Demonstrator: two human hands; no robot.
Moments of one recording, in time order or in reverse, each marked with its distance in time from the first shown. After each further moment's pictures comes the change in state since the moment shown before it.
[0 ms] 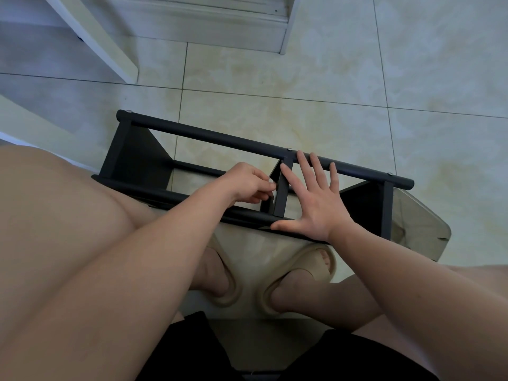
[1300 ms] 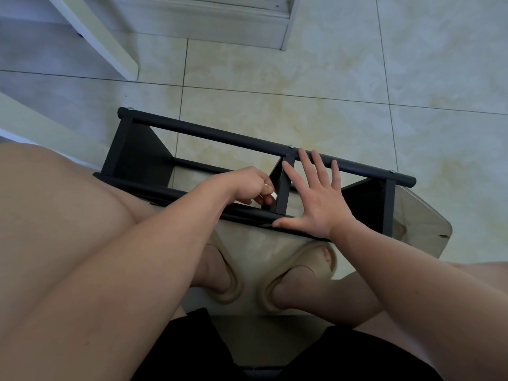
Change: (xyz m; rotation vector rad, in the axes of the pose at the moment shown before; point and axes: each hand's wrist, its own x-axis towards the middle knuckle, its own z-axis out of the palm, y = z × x) left_hand -0.009 0.011 0.000 0.349 -0.158 -0.070; right_hand 0.000 -0.001 0.000 0.008 0.011 0.000
